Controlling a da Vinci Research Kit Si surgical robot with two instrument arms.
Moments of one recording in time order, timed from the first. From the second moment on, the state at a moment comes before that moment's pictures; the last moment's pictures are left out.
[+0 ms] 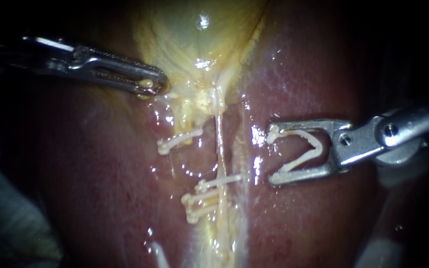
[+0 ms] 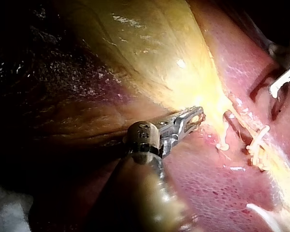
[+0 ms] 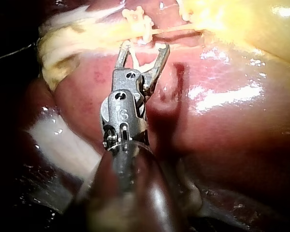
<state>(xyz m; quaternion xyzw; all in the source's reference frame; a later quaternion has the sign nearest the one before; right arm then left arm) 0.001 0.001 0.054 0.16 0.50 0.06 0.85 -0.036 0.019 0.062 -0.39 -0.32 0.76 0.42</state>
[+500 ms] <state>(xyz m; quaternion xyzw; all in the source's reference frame) 0.002 0.002 0.055 0.19 0.50 0.07 0.84 -0.032 0.020 0.054 -0.39 -0.30 0.75 0.43</state>
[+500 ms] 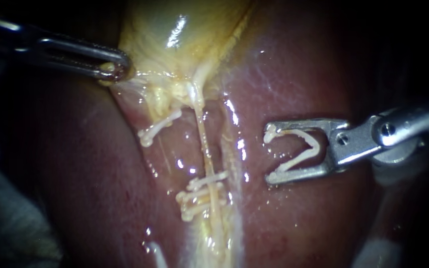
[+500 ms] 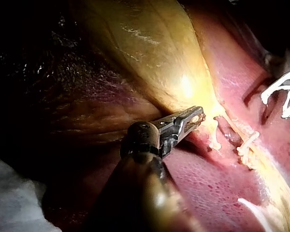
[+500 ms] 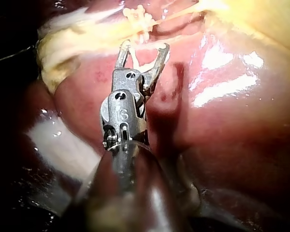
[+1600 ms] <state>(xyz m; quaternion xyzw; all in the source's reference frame) 0.011 -0.001 0.065 0.41 0.43 0.28 0.76 -0.032 0.019 0.054 -0.39 -0.30 0.75 0.43</state>
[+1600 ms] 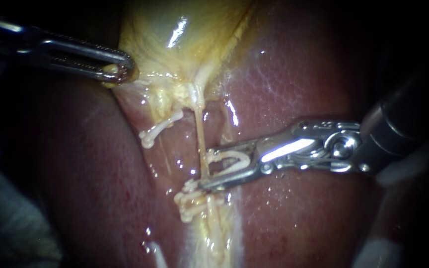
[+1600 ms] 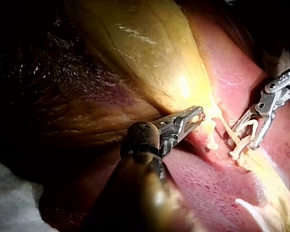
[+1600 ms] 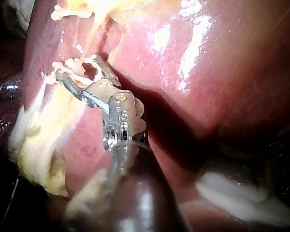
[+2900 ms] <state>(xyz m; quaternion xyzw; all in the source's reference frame) 0.012 0.000 0.063 0.50 0.50 0.29 0.65 -0.032 0.019 0.054 -0.39 -0.30 0.75 0.43</state>
